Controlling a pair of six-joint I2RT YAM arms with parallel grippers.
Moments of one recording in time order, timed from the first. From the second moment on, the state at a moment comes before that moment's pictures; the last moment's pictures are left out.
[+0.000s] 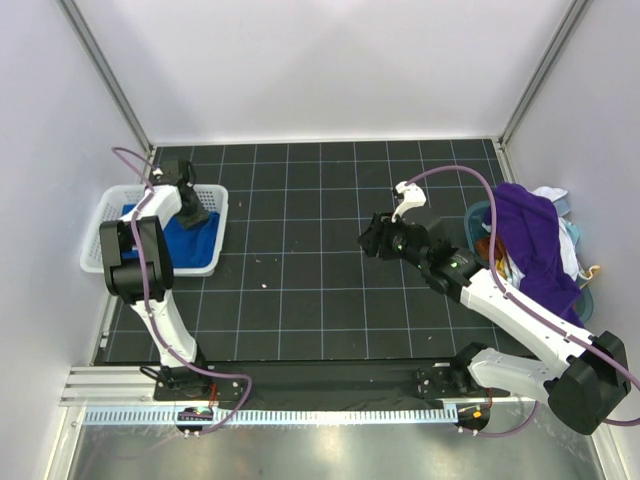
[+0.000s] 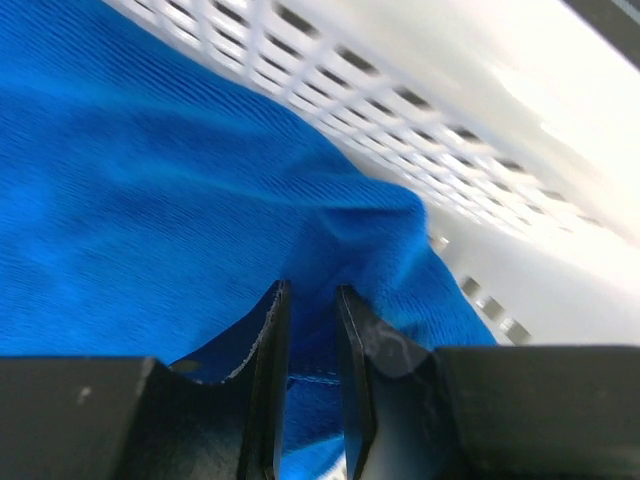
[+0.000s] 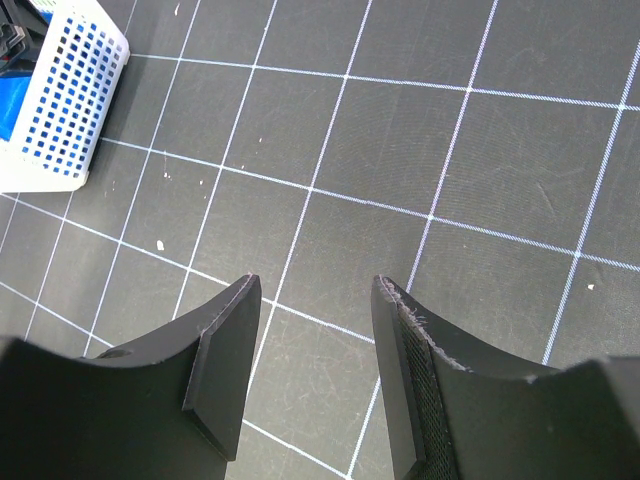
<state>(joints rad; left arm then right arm) 0.12 1.92 1.37 -0.54 -0.09 -0.40 0.62 1.08 0.82 -0.21 0.08 0.47</state>
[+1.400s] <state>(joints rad) -0.29 1.39 1.22 -0.53 0.01 -0.57 0.53 1.21 0.98 -0.37 0.21 0.43</state>
